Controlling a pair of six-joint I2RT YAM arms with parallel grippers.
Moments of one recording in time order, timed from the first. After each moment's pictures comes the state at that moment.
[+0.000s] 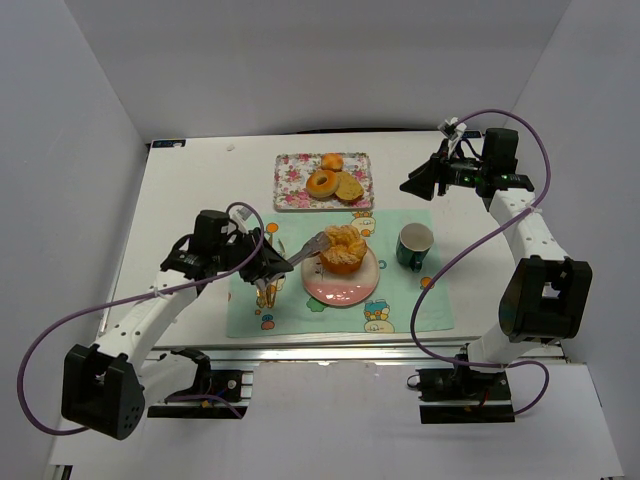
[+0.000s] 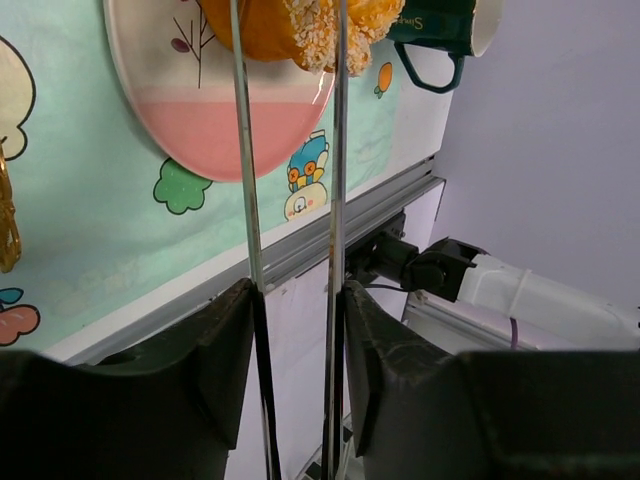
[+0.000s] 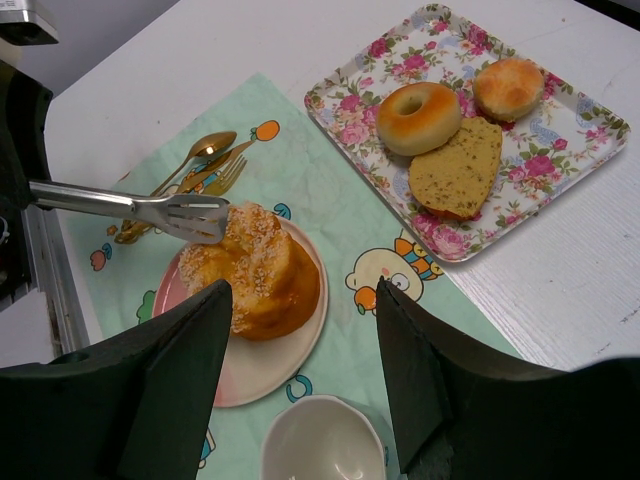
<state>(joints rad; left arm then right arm) -0.32 1.09 0.74 -0.40 0.63 -0.85 -0.02 1.57 1.31 -0.27 -1.11 -0.20</state>
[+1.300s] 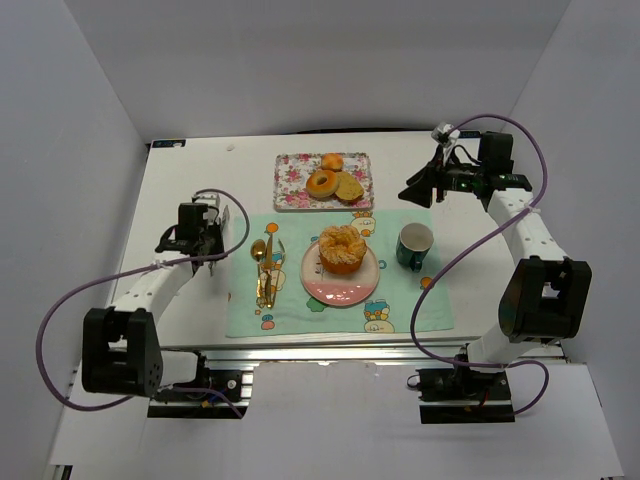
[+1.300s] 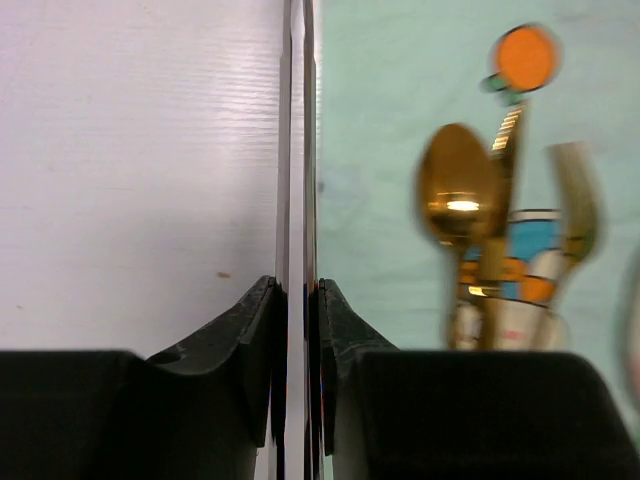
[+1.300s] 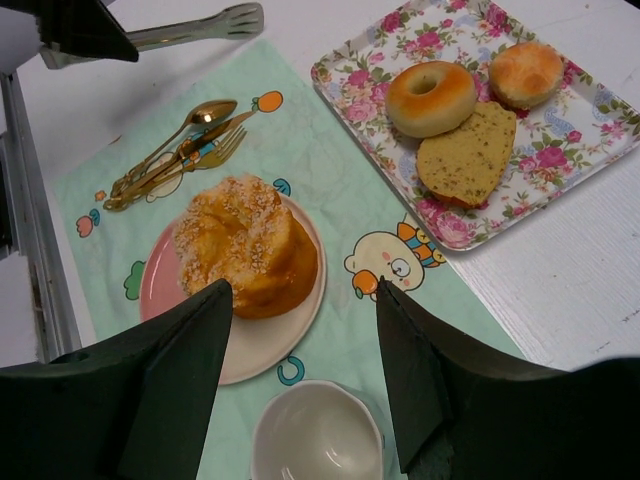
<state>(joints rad) -0.10 1.26 0.80 -0.36 -0.03 -0.17 -0.01 1.57 1.31 -0.37 -1.11 -0.35</state>
